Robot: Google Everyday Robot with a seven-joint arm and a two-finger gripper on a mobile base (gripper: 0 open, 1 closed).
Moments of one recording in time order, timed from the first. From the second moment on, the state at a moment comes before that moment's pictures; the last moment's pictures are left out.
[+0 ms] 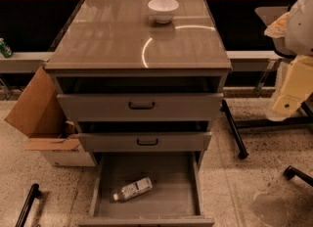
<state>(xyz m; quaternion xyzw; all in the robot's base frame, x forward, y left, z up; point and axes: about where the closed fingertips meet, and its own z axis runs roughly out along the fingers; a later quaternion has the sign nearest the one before) 0.438 -0.216 0.980 -0.60 0.78 -0.04 0.17</state>
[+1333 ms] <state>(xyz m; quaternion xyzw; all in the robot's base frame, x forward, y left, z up) 0.421 -0.124 0.849 -0.71 0.69 0.07 0.14</state>
